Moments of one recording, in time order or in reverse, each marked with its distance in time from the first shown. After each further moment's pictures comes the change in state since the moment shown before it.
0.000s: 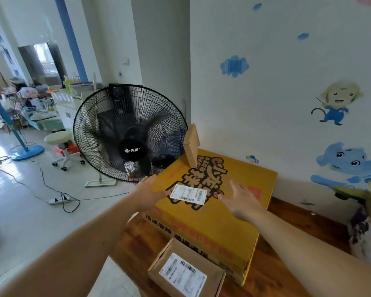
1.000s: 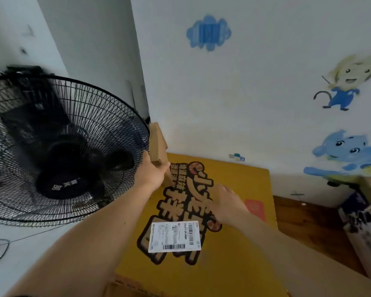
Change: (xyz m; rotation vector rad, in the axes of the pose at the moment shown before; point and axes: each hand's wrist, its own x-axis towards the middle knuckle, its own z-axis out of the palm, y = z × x) left_hand 0.241 0.087 0.022 -0.264 0.060 0.021; right_hand 0.160 -0.004 0.027 0.043 0.040 0.277
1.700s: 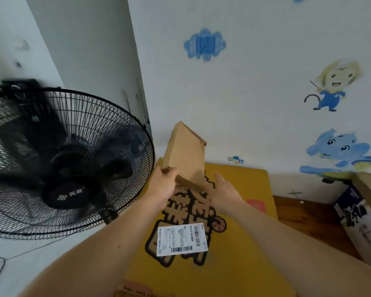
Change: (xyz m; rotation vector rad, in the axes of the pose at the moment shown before) left_hand -0.029 0.006 0.006 -0.580 -0.194 -0.031; right_hand -0.003 -0.035 -0.012 0.214 0.085 0.063
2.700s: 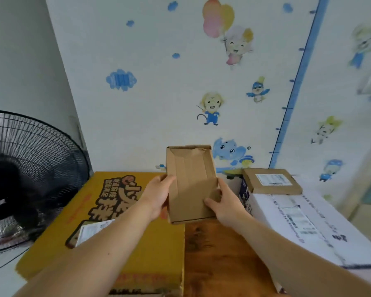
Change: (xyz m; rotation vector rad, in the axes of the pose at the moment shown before) left_hand -0.184 0.021 0.170 -0.082 -0.350 0.013; right_hand -0.190 0.156 -0.159 0.236 0.260 -0.020
